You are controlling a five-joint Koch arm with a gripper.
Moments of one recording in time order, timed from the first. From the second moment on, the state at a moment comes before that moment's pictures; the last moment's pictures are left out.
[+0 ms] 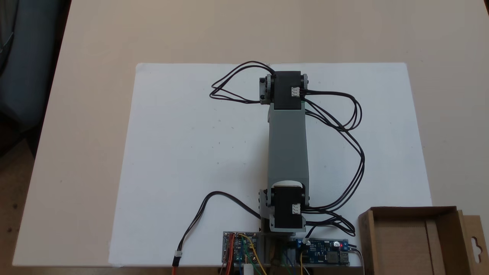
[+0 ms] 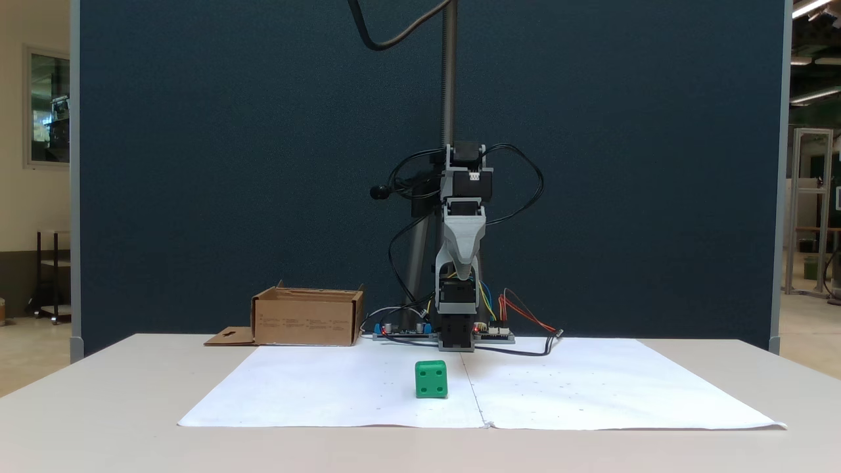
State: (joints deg) arm -0.5 105.9 88.1 65.8 0.4
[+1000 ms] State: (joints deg) arm 4.7 91.6 81.2 64.7 -0.7
